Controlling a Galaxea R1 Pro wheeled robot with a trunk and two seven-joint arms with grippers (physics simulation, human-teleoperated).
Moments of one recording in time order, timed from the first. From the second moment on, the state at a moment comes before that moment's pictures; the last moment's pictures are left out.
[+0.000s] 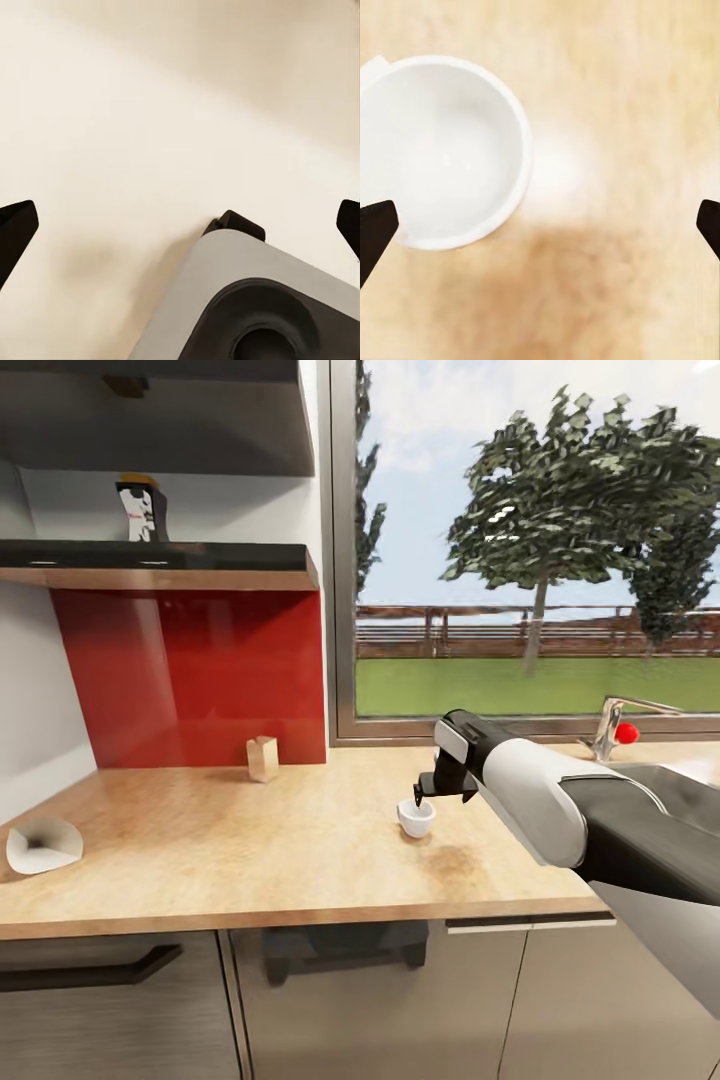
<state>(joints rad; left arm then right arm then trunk) 0.00 0.09 -0.27 -0.01 0.78 -0.37 0.01 -1.53 0.14 -0.02 0.03 -0.09 1.05 -0.20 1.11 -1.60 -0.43</state>
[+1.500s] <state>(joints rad) 0.00 0.09 -0.27 -0.01 0.78 -0.36 0.01 -1.52 0.13 -0.02 0.03 -0.09 1.05 -0.21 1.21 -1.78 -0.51</state>
